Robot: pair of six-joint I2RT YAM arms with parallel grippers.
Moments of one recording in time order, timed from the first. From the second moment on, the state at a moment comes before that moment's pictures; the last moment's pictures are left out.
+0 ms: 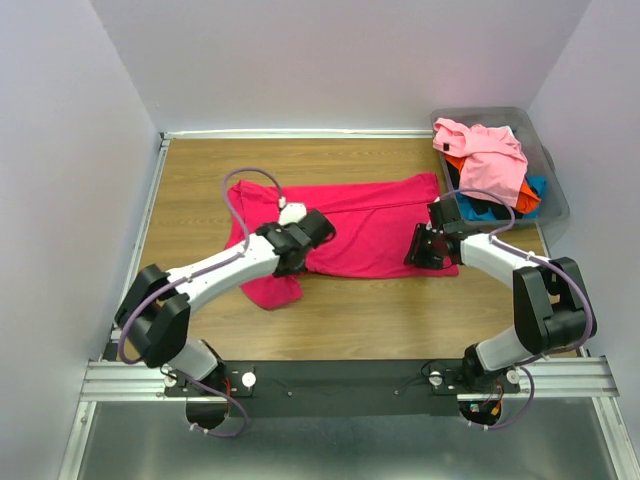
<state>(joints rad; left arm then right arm) -0.85 1.52 1.10 -0.85 -0.49 -0.78 0.25 1.51 0.77 -0.31 -0.07 0.51</state>
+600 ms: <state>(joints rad) -0.59 1.51 1.05 -0.58 -0.39 -0.51 0.29 1.48 0.78 -0.31 -0.18 0.39</state>
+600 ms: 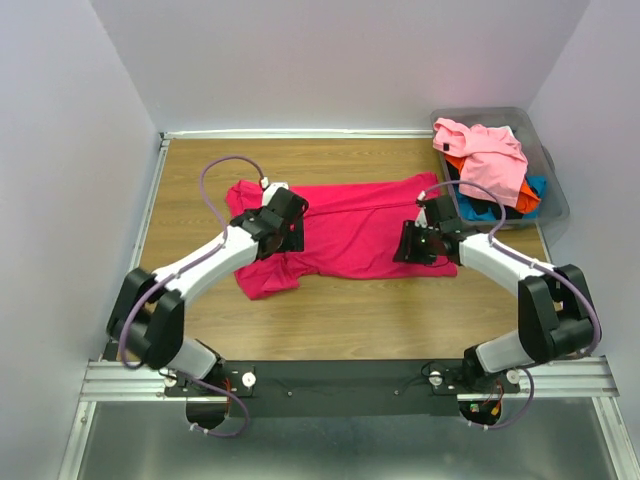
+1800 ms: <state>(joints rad) -0.75 1.15 0.56 -0.49 -0.34 -1.69 0.51 1.46 0.94 -0.30 -0.28 0.33</state>
